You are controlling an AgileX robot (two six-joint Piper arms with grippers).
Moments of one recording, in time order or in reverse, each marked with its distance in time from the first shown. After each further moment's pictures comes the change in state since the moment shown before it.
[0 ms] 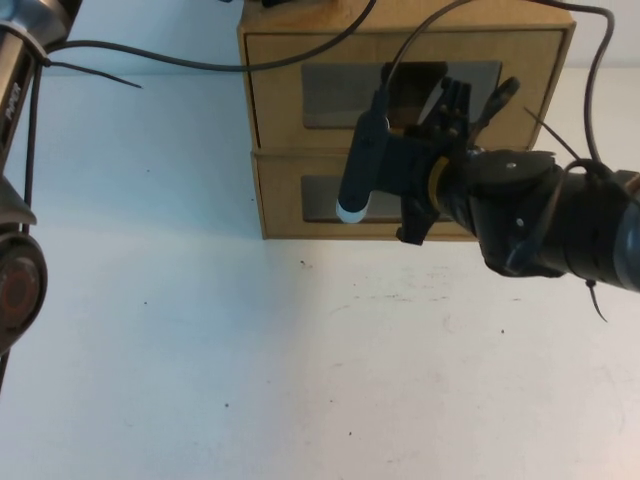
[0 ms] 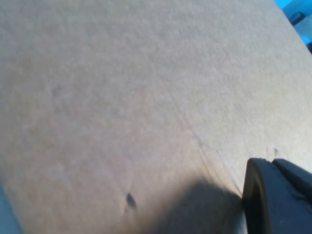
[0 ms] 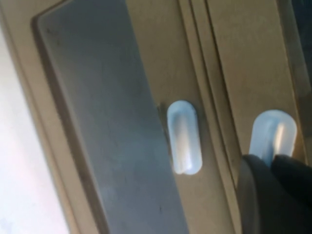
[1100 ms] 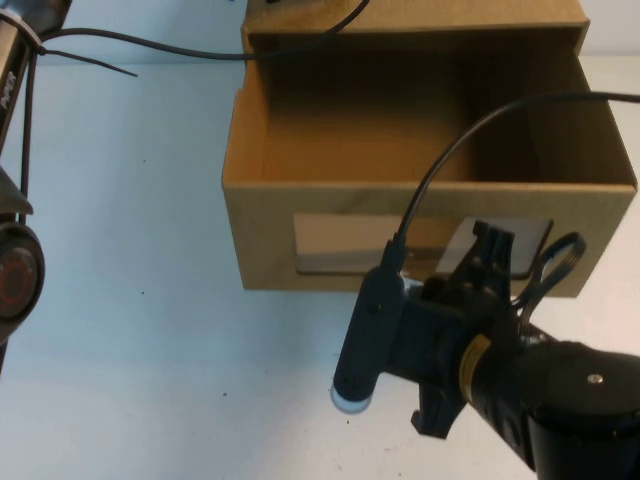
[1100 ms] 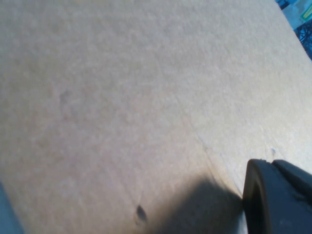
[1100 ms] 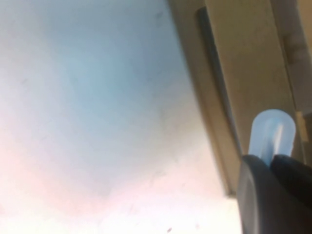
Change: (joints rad) right arm 0.473 -0.399 0.379 0.384 0.406 -0.030; left arm 0.000 -0.004 0.000 -0.038 0.049 -0.036
